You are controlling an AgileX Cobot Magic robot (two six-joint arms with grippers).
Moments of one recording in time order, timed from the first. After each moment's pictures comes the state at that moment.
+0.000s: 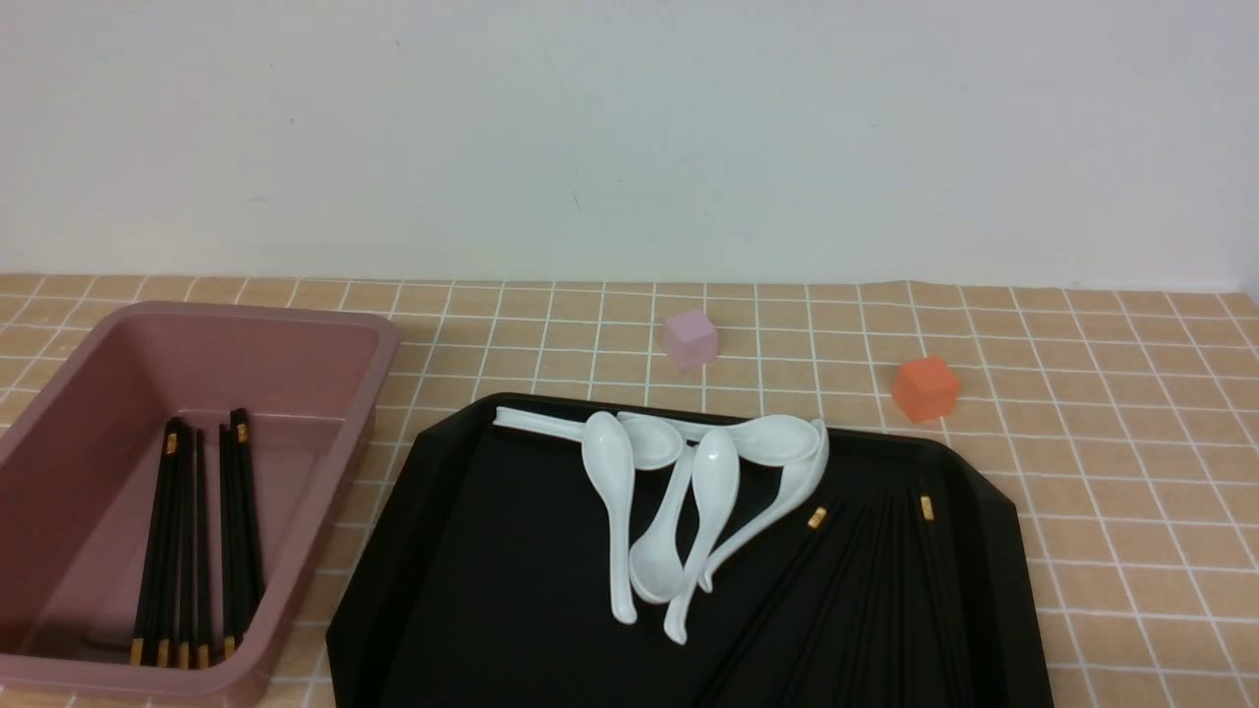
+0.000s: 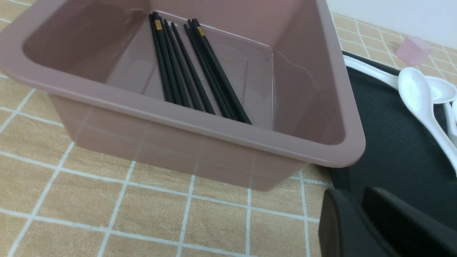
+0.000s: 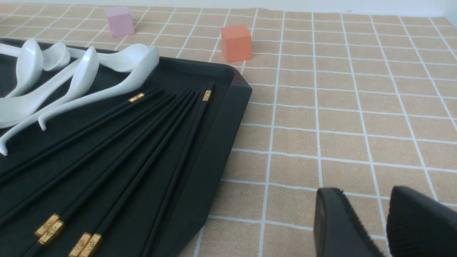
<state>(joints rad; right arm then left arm) 0.09 -0.01 0.02 -0.02 0.37 0.09 -0.08 -0.01 0.03 -0.07 0.38 -0.27</state>
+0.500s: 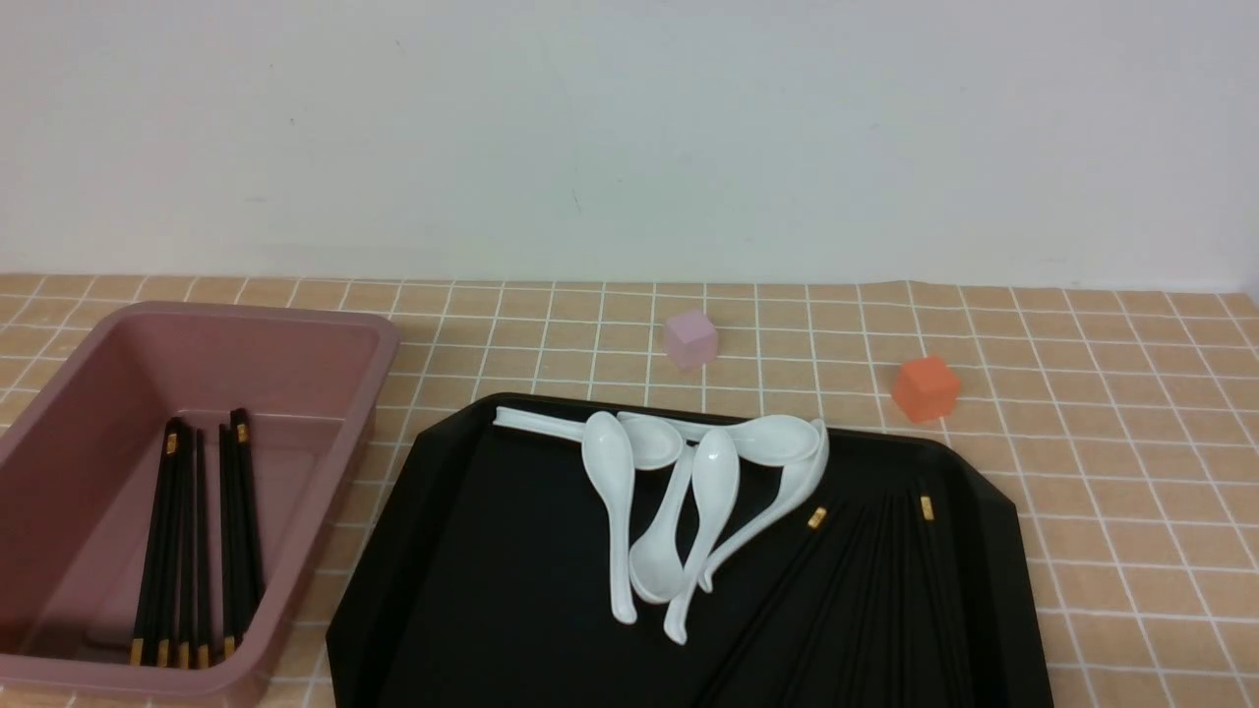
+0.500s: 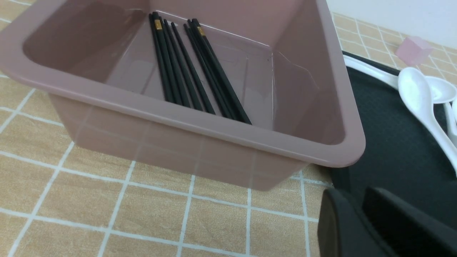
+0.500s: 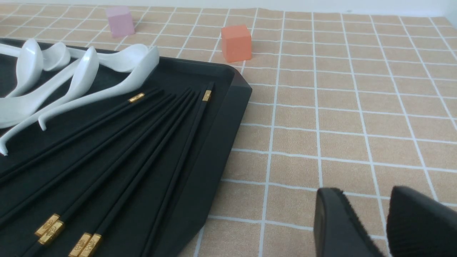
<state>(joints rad) 0.09 -0.01 0.02 -0.02 0.37 0.09 -0.08 -0.01 0.03 -0.07 0.38 -0.27</state>
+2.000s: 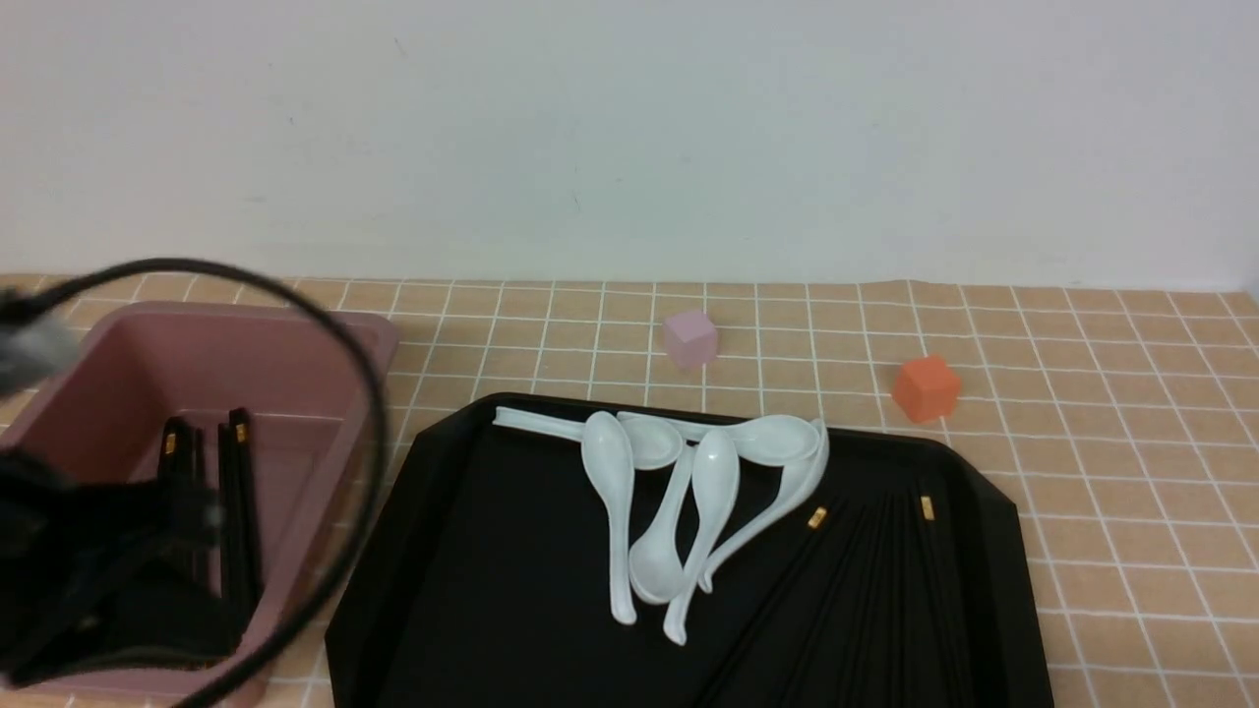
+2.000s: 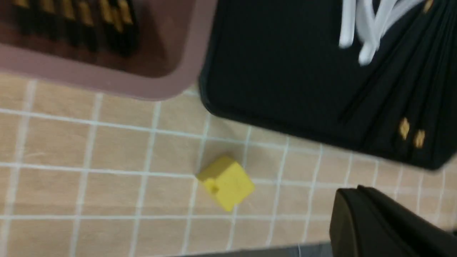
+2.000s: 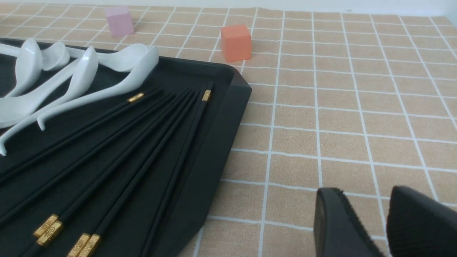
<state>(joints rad) 0.09 -0.01 0.02 -0.02 0.37 0.09 -0.11 1.03 -0.88 -0.45 1.11 -0.15</state>
